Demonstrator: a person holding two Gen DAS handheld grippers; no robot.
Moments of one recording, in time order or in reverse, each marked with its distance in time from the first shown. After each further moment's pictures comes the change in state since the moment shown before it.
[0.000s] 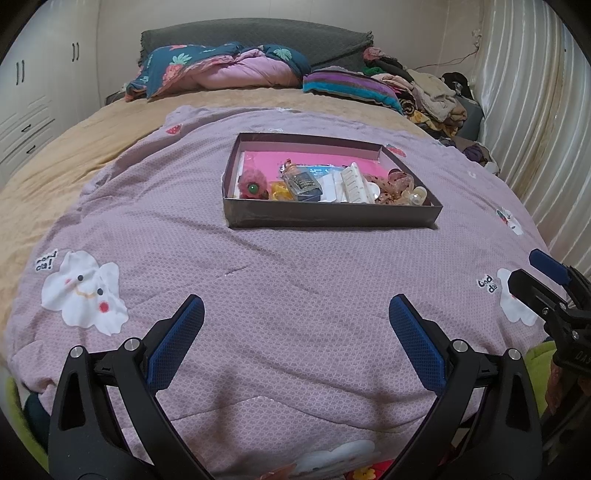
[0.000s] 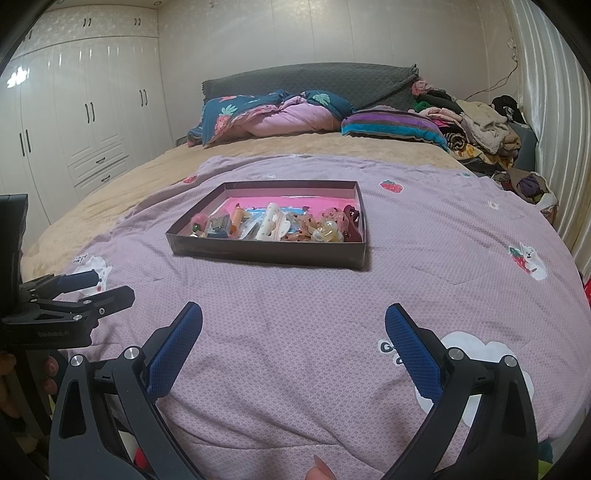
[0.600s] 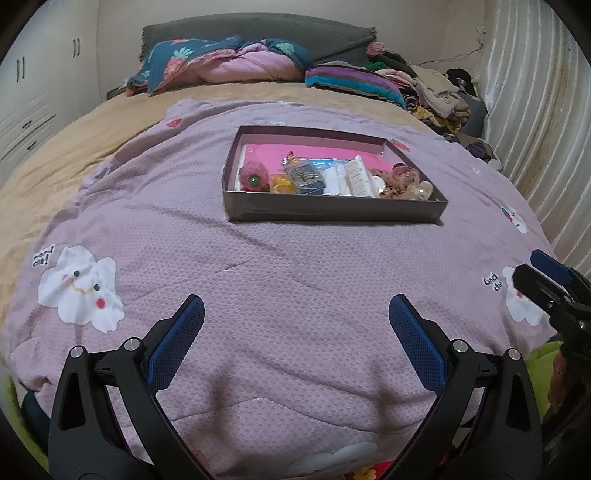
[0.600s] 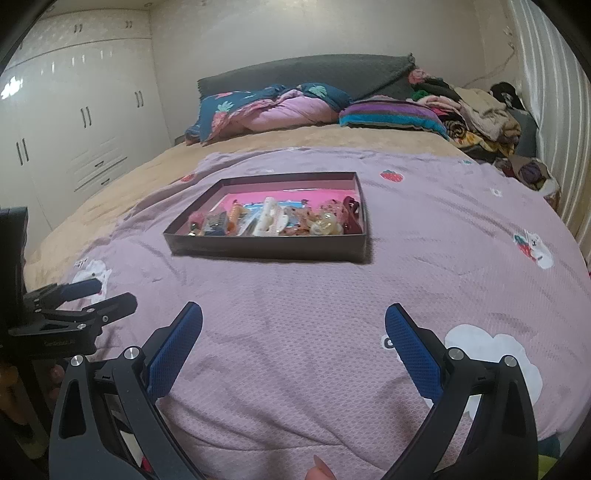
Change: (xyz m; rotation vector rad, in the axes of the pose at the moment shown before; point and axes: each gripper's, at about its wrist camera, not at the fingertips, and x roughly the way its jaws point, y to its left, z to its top) left arm 0.009 -0.002 0.002 -0.014 0.032 0.015; right arm 0.012 -0.018 0.002 0.084 0.036 0.020
